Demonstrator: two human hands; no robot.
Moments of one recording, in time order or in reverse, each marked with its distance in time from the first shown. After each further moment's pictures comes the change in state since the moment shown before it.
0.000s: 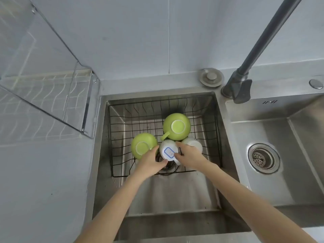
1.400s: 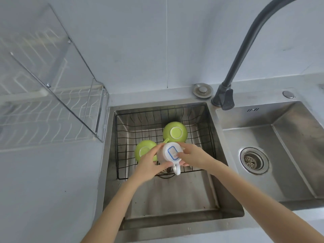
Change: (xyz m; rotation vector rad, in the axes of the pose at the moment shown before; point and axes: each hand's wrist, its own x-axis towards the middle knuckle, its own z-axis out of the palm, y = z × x) left_hand -0.051 0.005 -0.022 -0.227 0.029 0.310; right_hand -0.072 -0.029 -0.030 0.319 0.038 -0.063
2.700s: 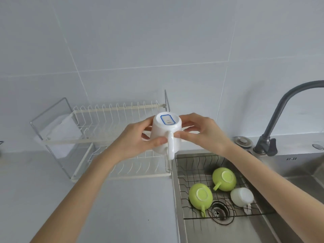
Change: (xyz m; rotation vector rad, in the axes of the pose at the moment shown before) left_hand -0.175 0.099 -0.293 0.310 0.253 0.580; right_hand -0.110 -0.280 0.080 0.005 0.386 -0.807
